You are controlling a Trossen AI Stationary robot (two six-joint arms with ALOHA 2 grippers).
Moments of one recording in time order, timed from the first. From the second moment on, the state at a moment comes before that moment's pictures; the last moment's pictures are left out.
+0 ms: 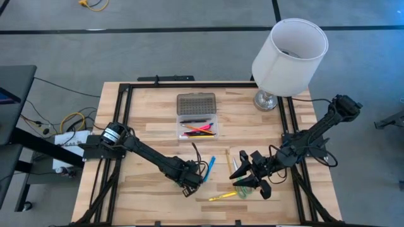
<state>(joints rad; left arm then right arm) -0.41 2.07 1.38 -0.79 -0.05 -0.98 0.65 1.25 0.66 0.62 0.24 0.45</state>
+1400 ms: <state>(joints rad) -0.28 2.07 1.74 -1.13 -0.20 -0.64 0.65 1.25 0.66 0.58 0.24 0.47</state>
